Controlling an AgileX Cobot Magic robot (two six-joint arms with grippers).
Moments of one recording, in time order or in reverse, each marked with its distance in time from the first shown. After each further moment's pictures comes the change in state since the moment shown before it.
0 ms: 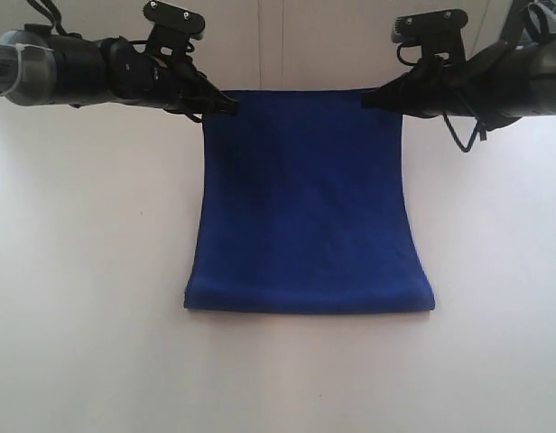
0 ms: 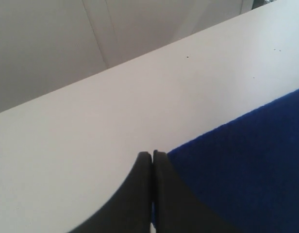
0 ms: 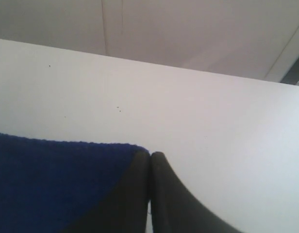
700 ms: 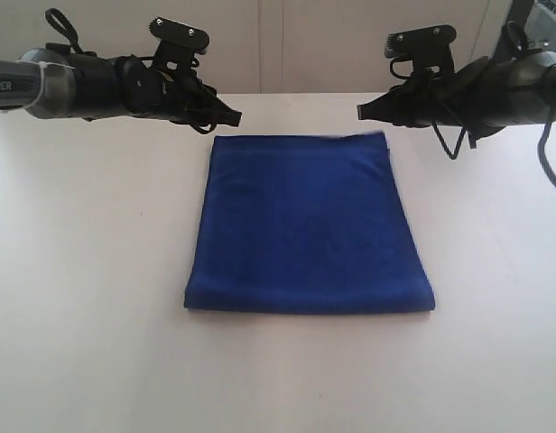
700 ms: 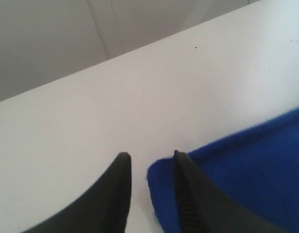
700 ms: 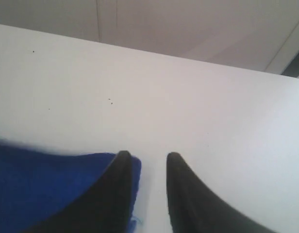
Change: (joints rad) left arm 0.000 0.072 -0.036 0.001 -0.033 -0.011; right arm -0.003 0.089 -0.059 0.000 -0.015 -0.022
